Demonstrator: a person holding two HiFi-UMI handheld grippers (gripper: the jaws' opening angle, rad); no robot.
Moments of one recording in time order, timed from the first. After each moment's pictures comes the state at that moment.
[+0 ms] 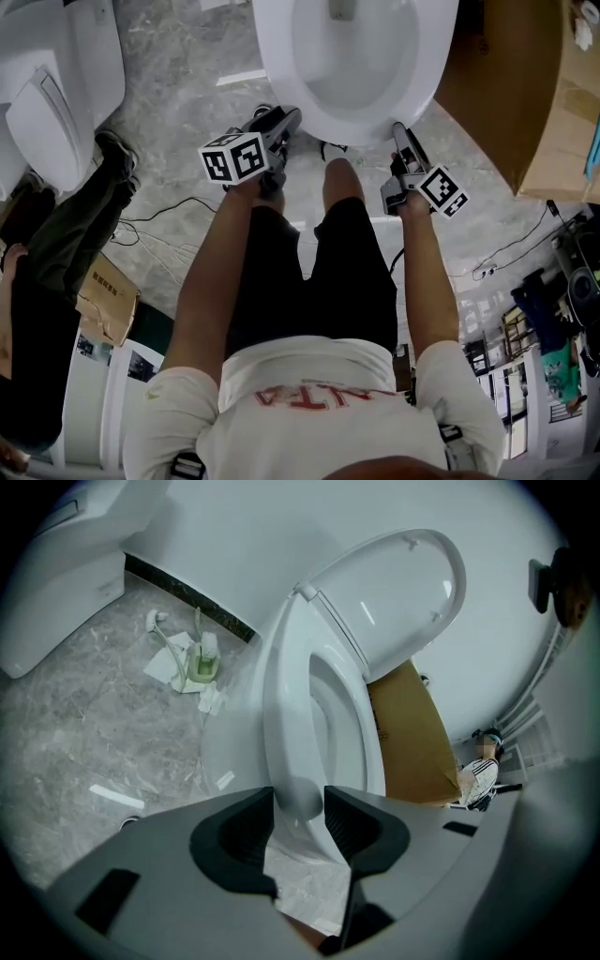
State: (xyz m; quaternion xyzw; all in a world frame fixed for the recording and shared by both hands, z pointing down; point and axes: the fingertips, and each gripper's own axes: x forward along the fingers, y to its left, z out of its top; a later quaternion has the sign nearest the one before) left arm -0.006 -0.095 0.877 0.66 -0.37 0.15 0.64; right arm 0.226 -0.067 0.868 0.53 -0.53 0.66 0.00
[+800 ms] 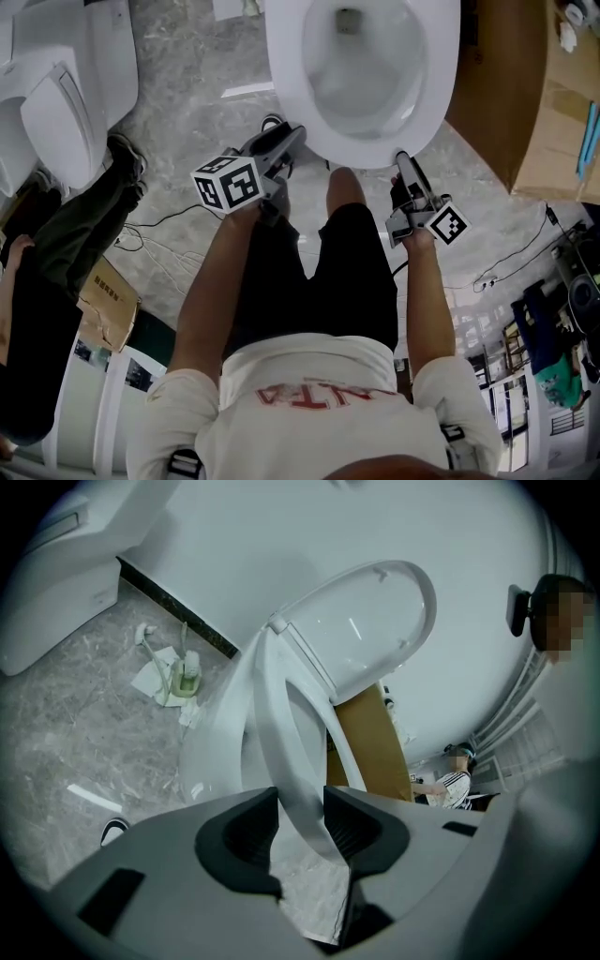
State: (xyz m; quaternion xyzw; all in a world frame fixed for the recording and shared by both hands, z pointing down) left arm -0.011 -0.108 0.786 0.68 -0.35 0.09 0.63; right arm 0.200 -0.066 0.777 0.45 -0.60 0.65 -0.10
